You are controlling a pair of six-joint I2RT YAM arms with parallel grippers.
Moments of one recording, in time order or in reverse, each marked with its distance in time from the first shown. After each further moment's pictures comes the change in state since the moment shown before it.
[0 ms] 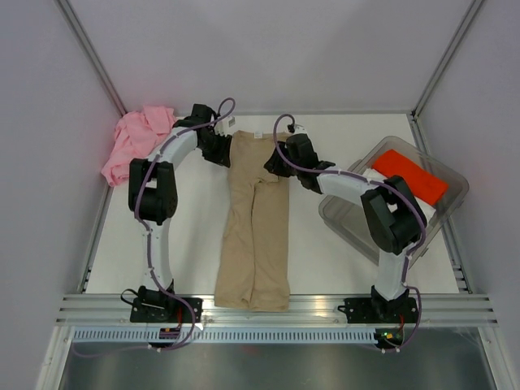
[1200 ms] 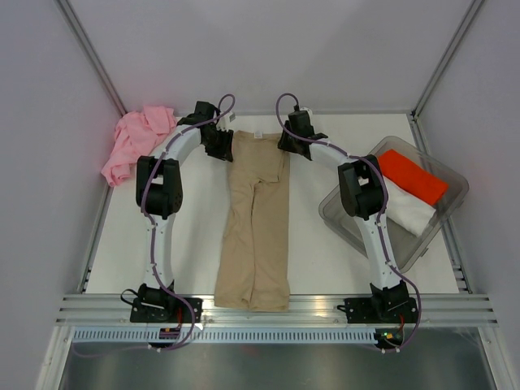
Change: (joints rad) left arm -0.001 0.155 0.170 0.026 -0.030 -0.073; right arm -0.177 0.547 0.691 -0.276 0.092 -0.112
